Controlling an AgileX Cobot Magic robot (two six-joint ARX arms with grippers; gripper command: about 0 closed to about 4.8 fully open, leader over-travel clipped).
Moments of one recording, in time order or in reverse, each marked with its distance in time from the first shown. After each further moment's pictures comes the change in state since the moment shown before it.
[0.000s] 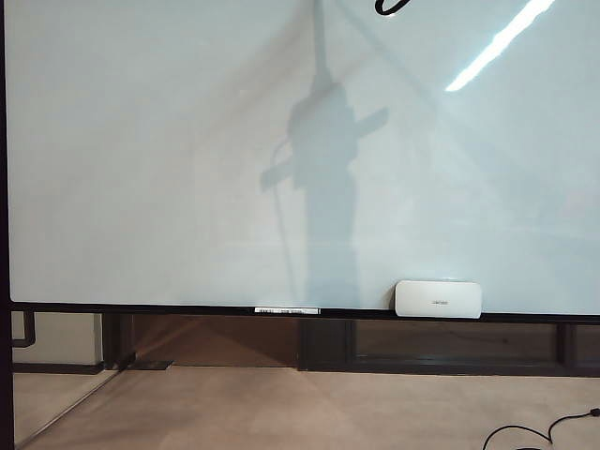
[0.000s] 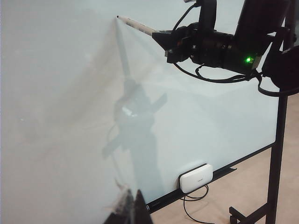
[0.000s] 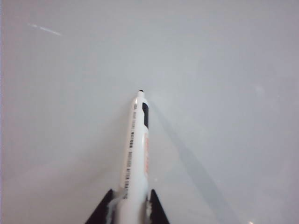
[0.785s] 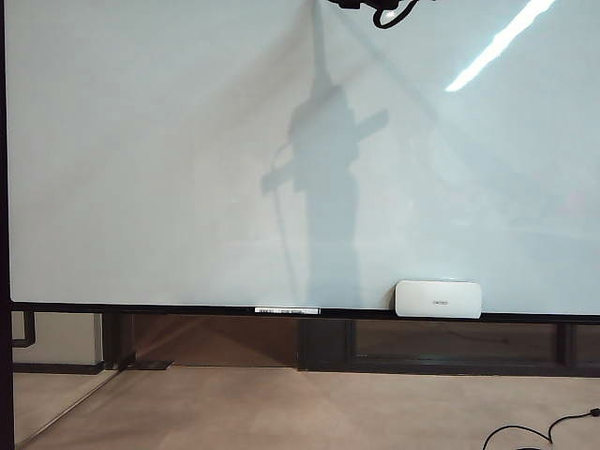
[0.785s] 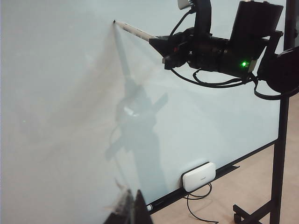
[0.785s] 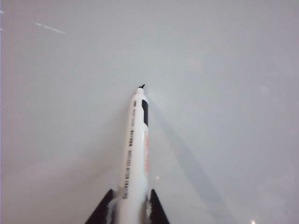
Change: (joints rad) left arm 0.000 0.001 0.000 0.000 0.000 0.023; right arm -0.012 0.031 0.000 0.015 -0.011 -0.002
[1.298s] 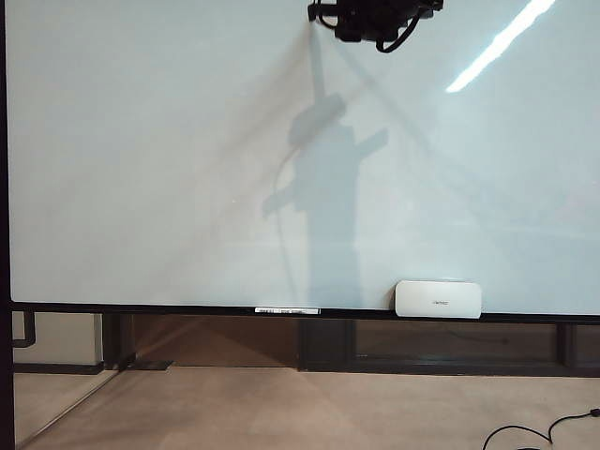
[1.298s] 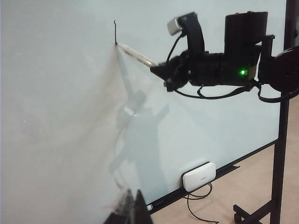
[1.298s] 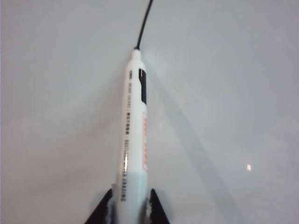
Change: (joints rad) left arm 0.000 0.000 0.000 0.000 -0.001 0.000; right arm -0.005 -0.002 0.000 -0.249 0.015 0.004
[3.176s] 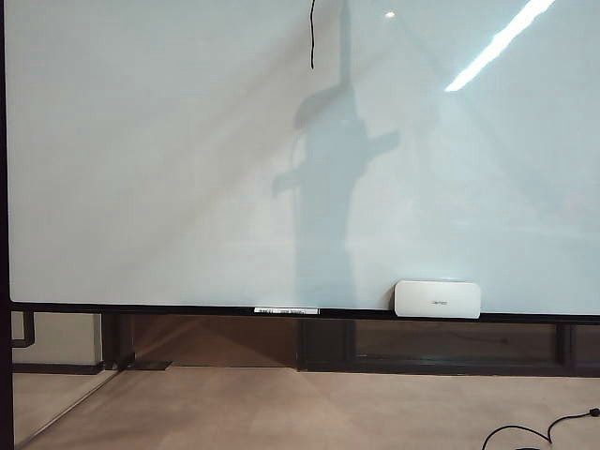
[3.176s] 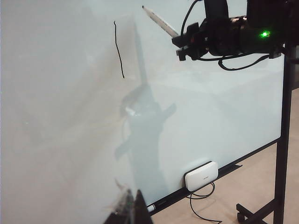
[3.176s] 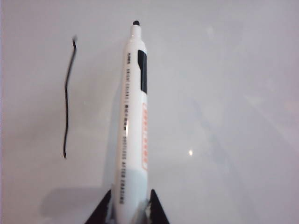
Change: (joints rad) left arm 0.000 0.006 0.000 0.002 -0.002 0.017; right arm 0.045 -0.147 -0.002 -0.129 0.275 -0.065
